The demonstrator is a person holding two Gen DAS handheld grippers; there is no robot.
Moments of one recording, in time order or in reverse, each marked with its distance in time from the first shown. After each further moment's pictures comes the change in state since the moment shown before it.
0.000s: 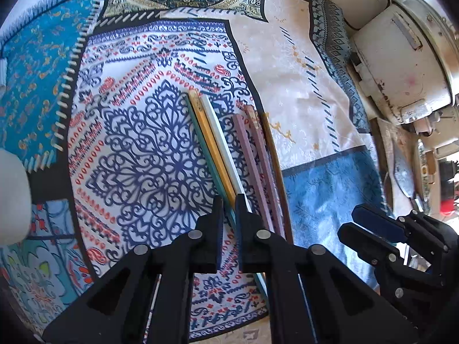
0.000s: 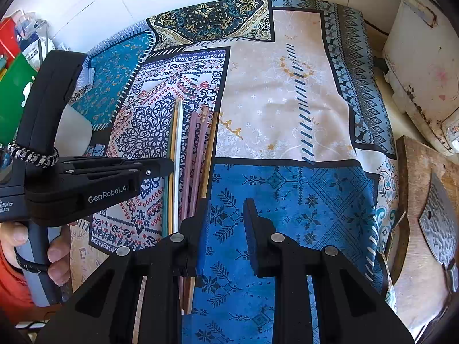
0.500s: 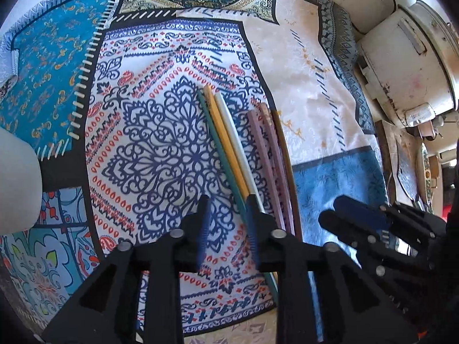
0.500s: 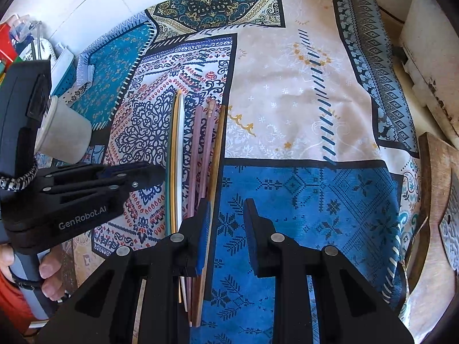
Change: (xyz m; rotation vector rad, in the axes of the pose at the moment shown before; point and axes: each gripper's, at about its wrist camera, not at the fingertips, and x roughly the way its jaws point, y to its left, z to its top) left arm -0.011 0.011 -0.011 -0.033 0.002 0.015; right arm 0.022 0.001 0.007 0.013 0.043 0.054
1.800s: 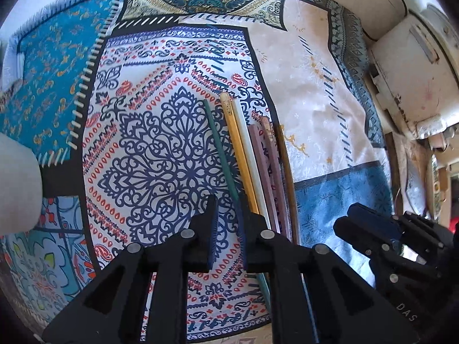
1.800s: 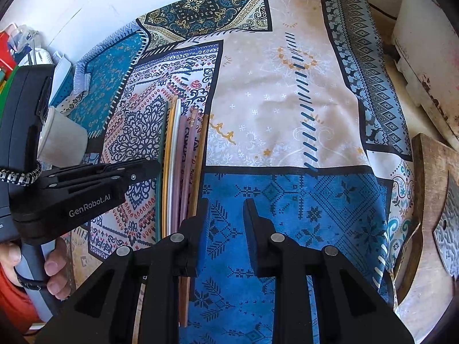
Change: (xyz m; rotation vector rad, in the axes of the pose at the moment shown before) left arm 0.006 -0.013 0.012 -0.016 -0.021 0.056; right arm -0.007 -0.018 0.005 0.012 -0.014 0.009
